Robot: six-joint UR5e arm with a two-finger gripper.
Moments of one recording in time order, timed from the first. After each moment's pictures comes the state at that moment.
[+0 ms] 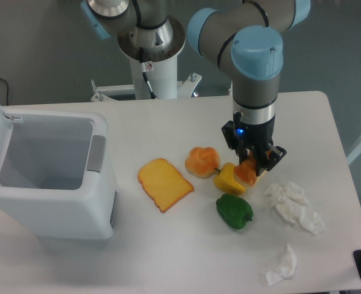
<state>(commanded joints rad) 2.60 -1.85 -1.50 -1.12 1.55 1.32</state>
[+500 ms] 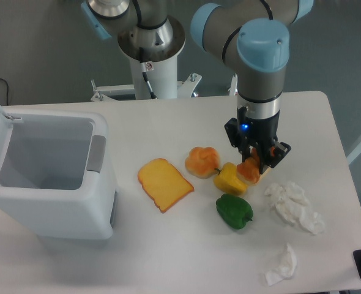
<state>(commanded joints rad) 2.60 -1.82 -1.49 -1.13 1.52 1.28</state>
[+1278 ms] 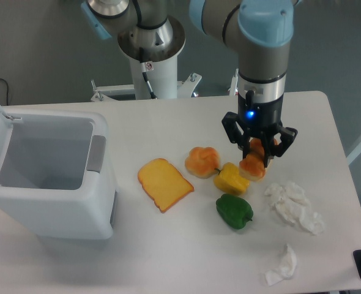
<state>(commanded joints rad) 2.55 -1.79 -1.40 -1.15 1.47 0.80</state>
